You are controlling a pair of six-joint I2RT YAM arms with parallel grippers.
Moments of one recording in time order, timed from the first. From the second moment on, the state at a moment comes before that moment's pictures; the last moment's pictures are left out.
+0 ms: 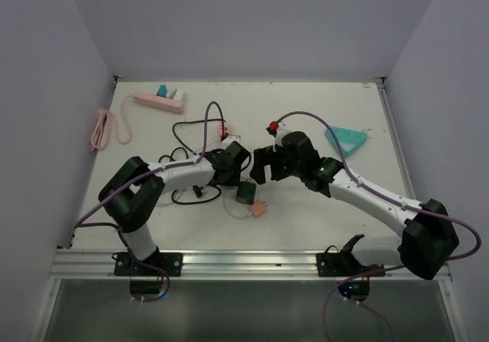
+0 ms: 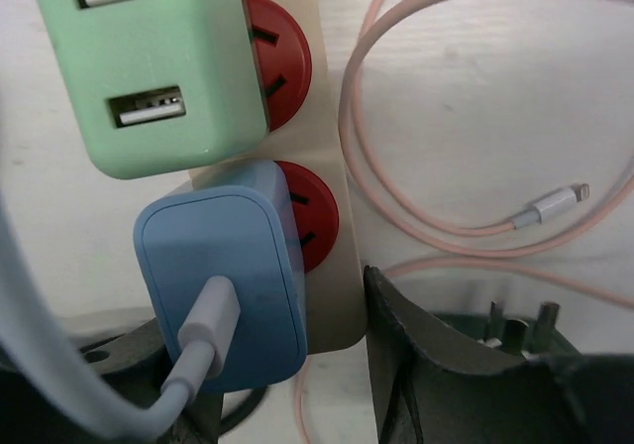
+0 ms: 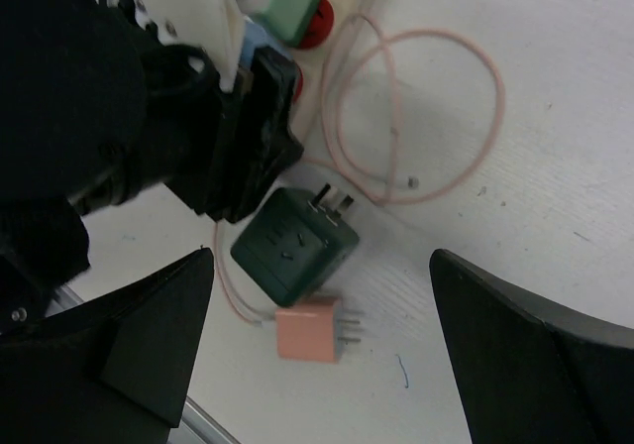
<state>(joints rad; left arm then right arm) -0.76 1.73 1.00 -0.40 -0.37 -0.61 0.72 1.30 0.88 -0.24 -0.07 0.37</state>
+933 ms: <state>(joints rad) -0.57 1.57 0.85 -0.40 -0.26 -0.51 1.01 1.63 0.86 -0.24 -0.20 0.36</state>
